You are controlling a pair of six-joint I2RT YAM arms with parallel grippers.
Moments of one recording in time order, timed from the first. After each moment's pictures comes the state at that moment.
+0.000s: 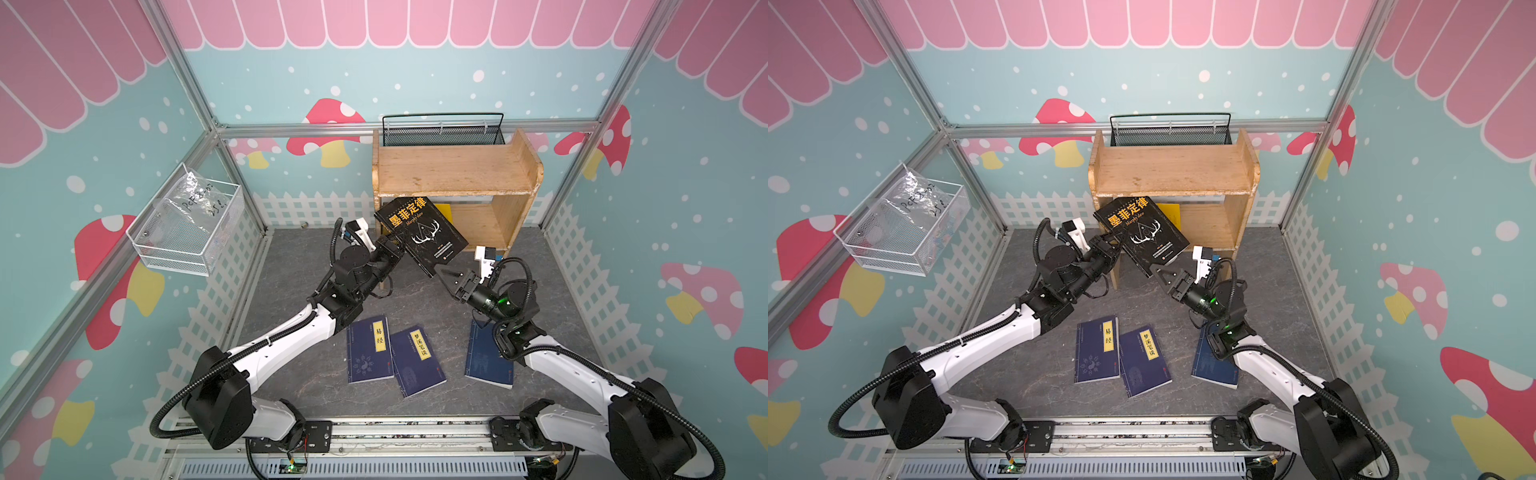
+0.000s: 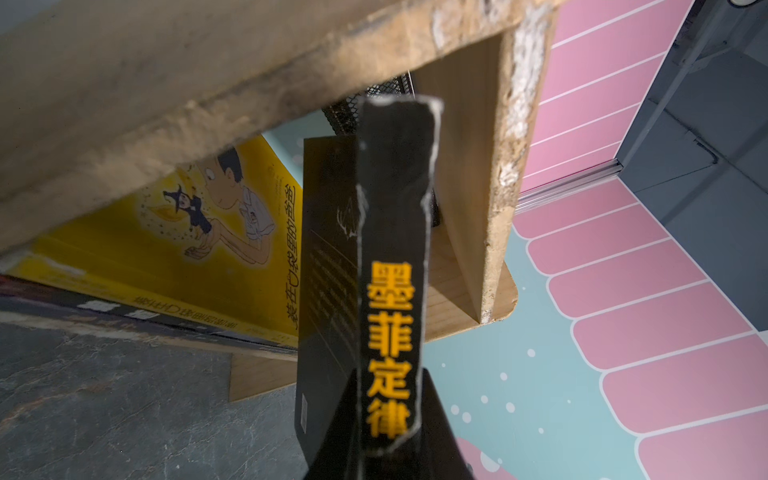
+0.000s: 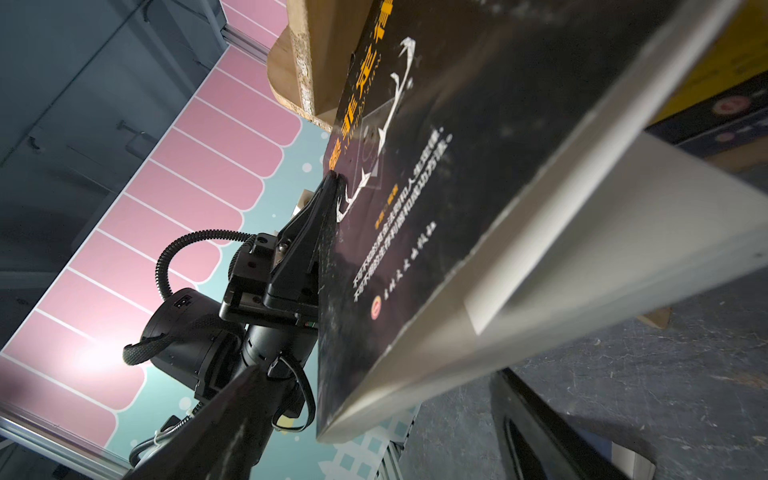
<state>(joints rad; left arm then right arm) -0.67 1.41 1.07 0.41 -0.09 -1.21 0.47 1.18 0.58 0.81 -0.46 1.18</state>
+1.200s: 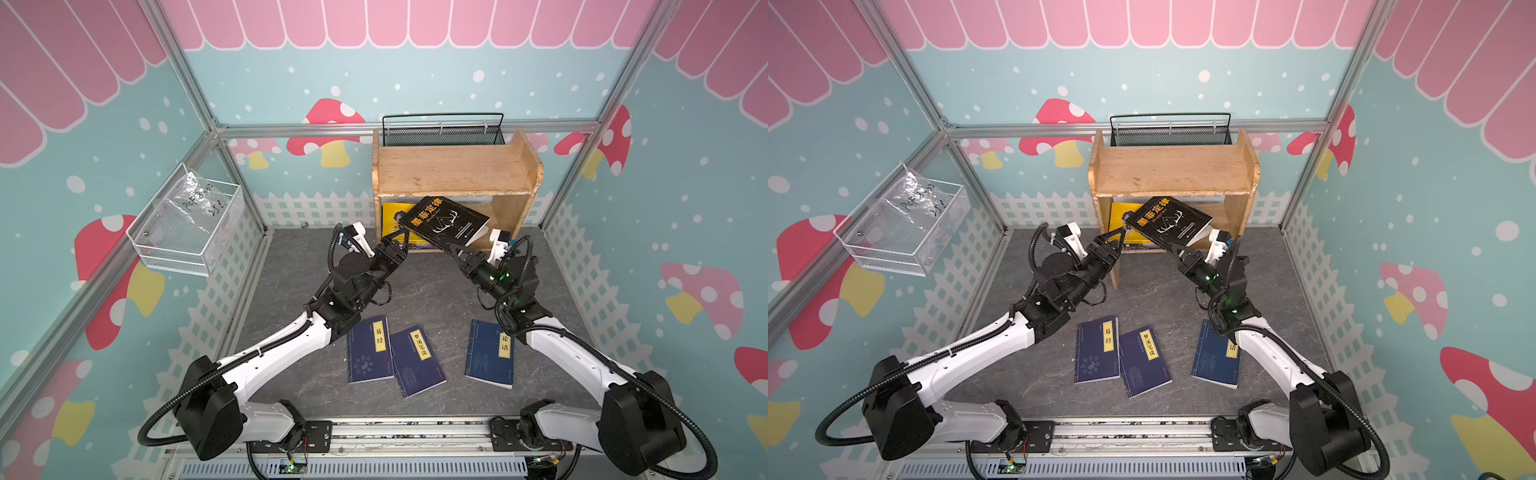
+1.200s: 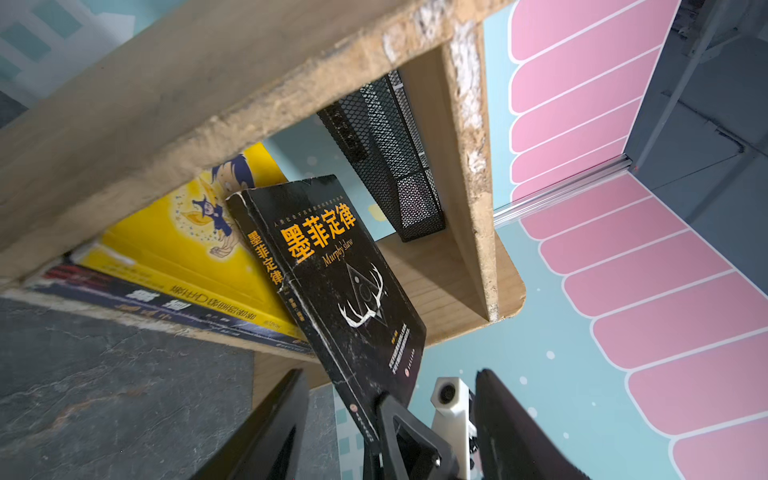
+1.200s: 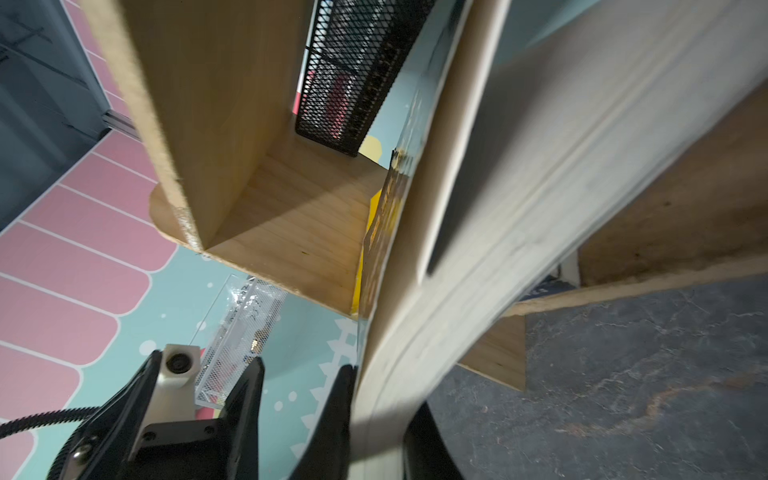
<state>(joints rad) -0.71 1.32 1.02 0.35 -0.19 -1.12 0.33 1.26 0.79 0.47 -0.32 1.03</state>
